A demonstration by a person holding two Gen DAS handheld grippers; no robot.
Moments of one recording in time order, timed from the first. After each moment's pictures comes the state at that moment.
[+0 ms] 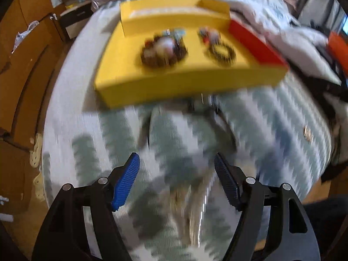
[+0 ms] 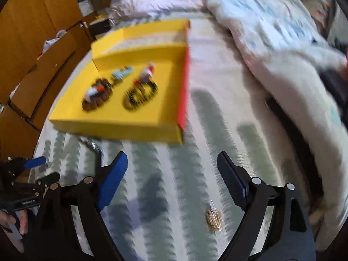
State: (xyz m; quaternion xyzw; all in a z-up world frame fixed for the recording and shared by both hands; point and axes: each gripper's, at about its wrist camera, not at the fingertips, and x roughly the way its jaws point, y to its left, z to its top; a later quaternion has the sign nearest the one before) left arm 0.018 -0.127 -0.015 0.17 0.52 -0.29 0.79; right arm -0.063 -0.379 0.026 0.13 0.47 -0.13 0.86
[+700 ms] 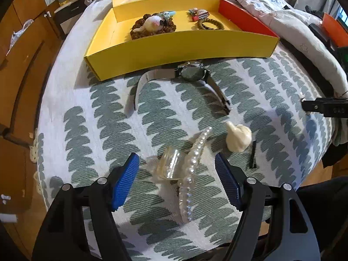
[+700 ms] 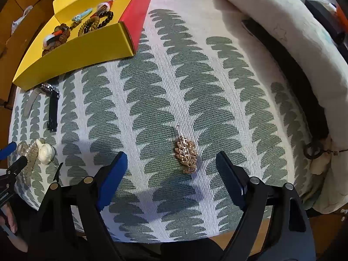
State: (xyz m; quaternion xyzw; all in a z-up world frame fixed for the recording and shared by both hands) left arm -0.013 -0.125 -0.031 0.18 0.53 -0.30 0.77; right arm -0.090 -0.384 -0.038 0.14 0.60 -0.17 0.77
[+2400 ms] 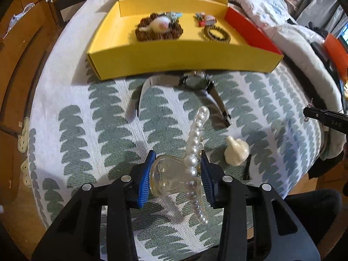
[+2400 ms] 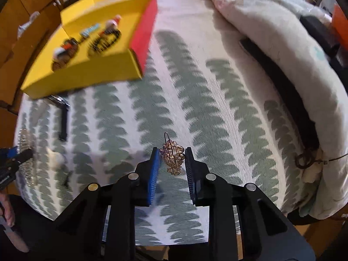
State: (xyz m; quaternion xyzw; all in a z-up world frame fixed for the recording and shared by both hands) left arm -0.002 -0.118 -0.022 0.12 0.55 -0.31 0.77; right arm -0.097 -0.394 -0.005 0.14 0.56 -0.17 0.80
